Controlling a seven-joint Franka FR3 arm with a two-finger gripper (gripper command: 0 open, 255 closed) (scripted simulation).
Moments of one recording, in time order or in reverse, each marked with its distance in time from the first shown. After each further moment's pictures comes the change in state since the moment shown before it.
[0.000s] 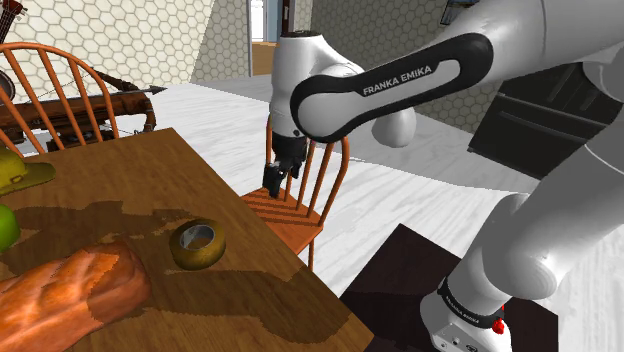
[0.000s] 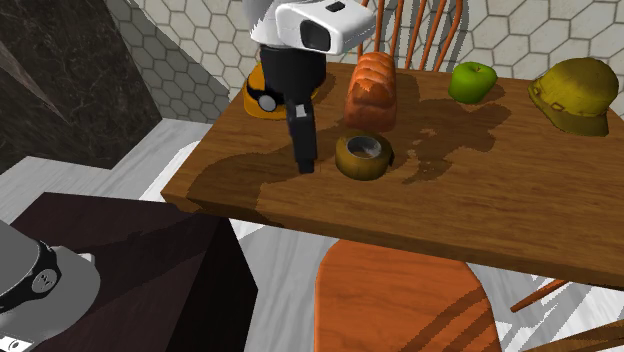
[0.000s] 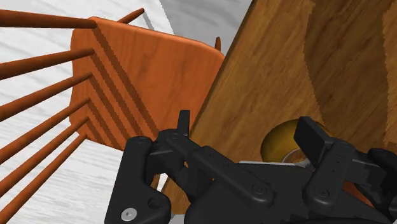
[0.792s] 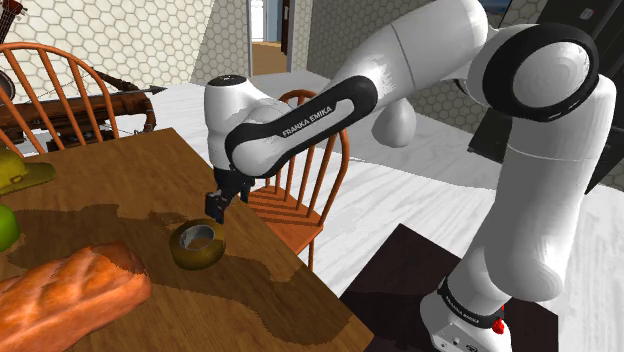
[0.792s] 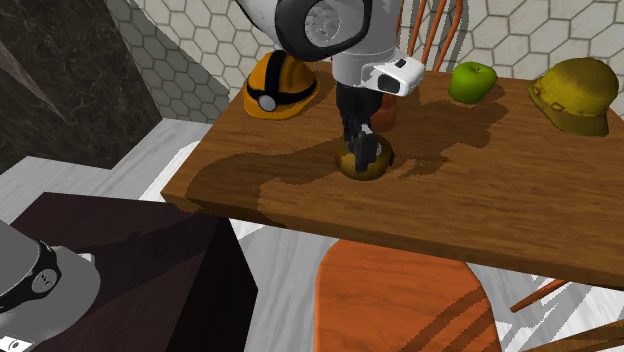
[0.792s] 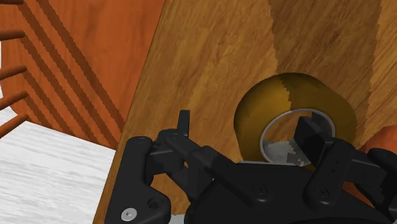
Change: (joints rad) arm 0.074 0.467 0.045 0.321 -0.178 0.120 0.193
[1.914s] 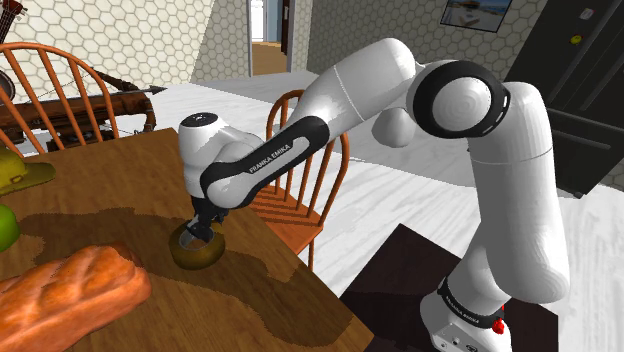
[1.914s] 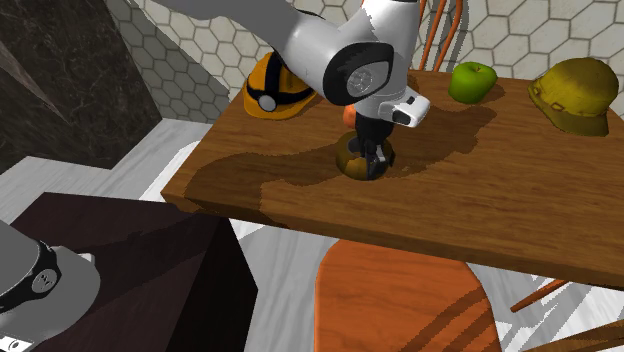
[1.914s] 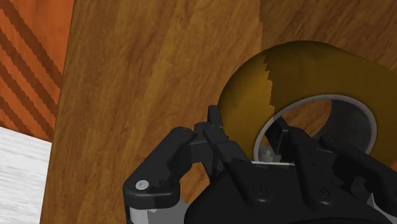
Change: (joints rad) arm 0.084 0.279 -0.038 0.200 -0.096 0.068 0.074
